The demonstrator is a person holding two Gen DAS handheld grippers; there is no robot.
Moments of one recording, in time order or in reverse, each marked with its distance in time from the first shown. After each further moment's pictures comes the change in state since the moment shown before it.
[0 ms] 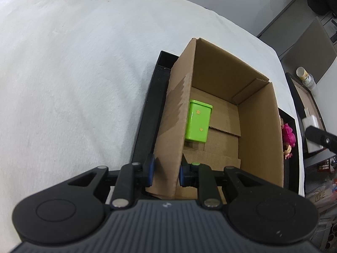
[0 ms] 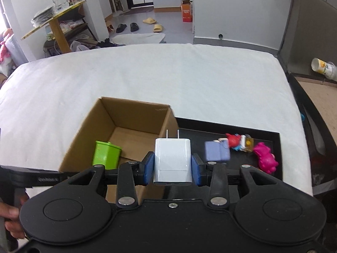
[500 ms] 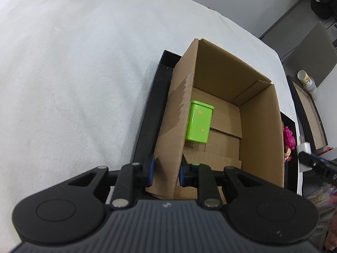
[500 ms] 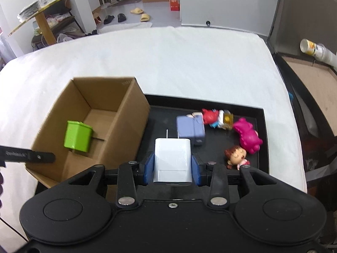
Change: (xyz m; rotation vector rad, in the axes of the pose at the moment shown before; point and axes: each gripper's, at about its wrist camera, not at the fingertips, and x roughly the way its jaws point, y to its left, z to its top) left arm 0.001 0.003 0.002 -0.020 0.008 0.001; right arm 0.011 -0.040 -0.028 0.033 0.053 -0.049
